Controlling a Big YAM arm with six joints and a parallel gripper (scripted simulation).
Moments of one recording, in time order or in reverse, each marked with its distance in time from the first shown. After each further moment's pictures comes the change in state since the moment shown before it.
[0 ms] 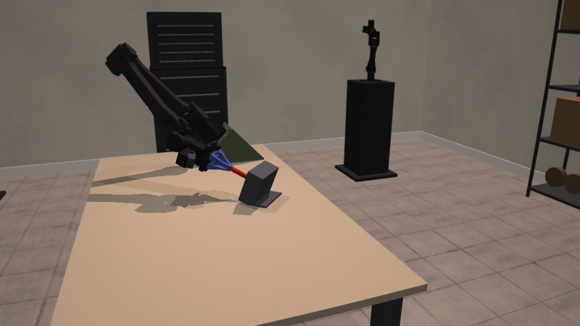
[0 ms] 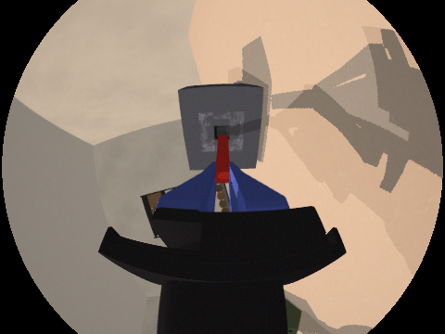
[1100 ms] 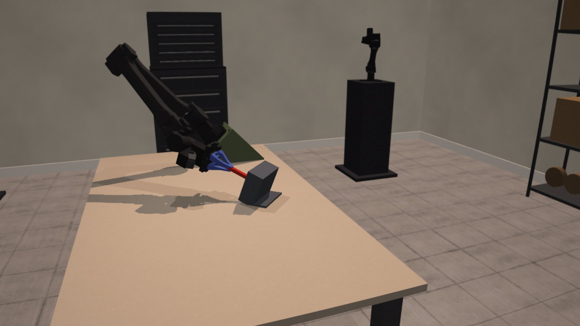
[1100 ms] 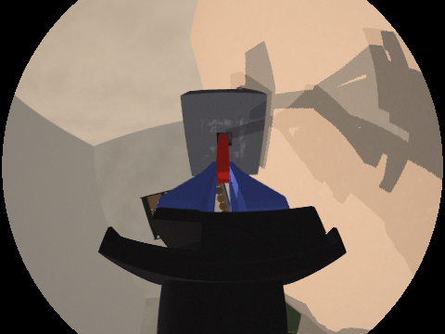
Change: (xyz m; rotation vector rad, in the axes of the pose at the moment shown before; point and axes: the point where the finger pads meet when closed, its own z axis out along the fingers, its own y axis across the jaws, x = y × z) arm -0.007 0.003 0.005 -0.006 -0.014 -0.005
